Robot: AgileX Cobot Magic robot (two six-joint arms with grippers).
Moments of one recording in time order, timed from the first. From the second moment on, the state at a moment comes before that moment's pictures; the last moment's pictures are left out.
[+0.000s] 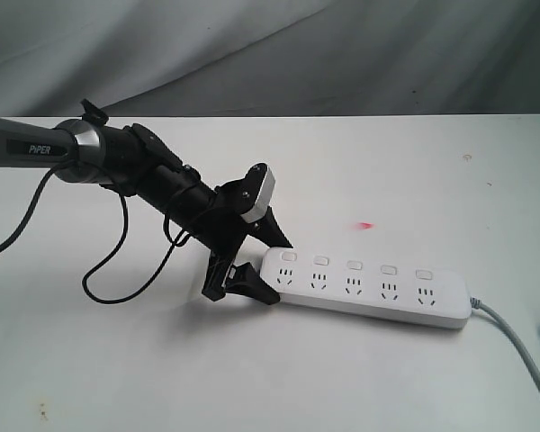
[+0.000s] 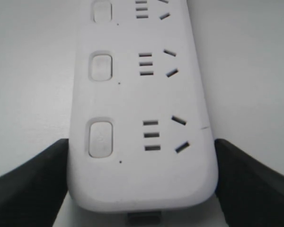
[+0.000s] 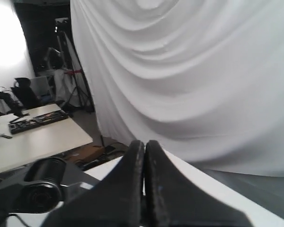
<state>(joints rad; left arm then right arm) -0.25 2.34 -1.51 -1.03 1.01 2.09 -0.20 1.00 -1.15 1.55 1.20 -1.18</state>
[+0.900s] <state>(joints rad) -0.25 2.34 -1.51 -1.03 1.01 2.09 -0.20 0.66 -1.05 0.86 0.45 -0.14</state>
